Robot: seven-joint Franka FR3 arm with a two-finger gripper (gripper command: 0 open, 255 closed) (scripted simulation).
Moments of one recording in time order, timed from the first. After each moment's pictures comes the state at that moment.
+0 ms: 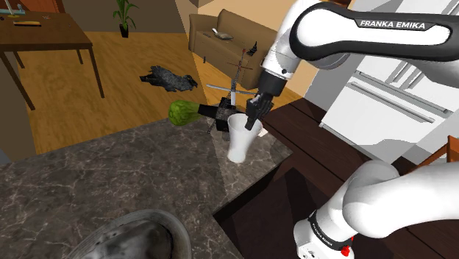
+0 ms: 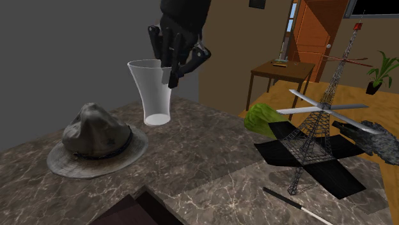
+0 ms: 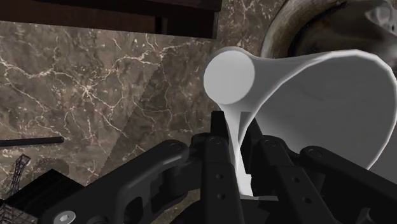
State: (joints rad) arm 0.09 -0.57 0.06 -2.43 0.35 1.81 -0.03
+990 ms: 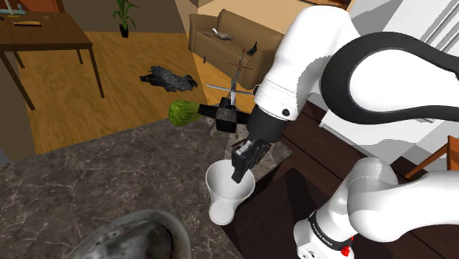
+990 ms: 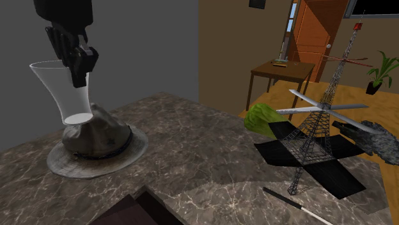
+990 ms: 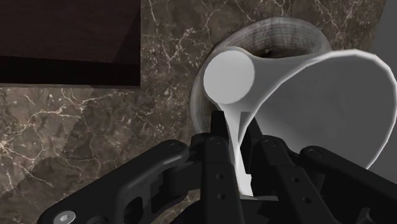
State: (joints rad) arm 0.26 -0.77 0.36 -2.55 0.57 1.86 0.30
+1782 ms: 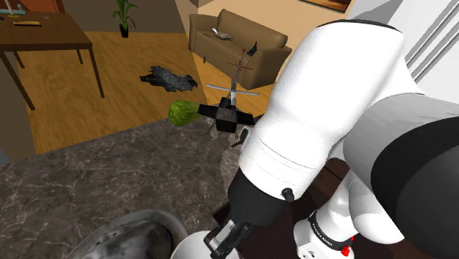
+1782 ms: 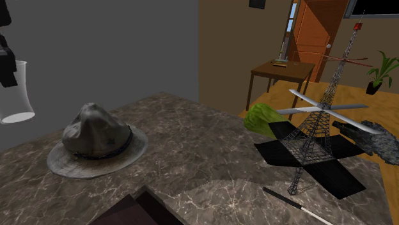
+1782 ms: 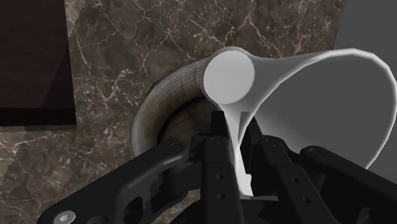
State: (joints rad) arm 0.35 -0.71 0.65 -2.44 0.71 1.96 0.59
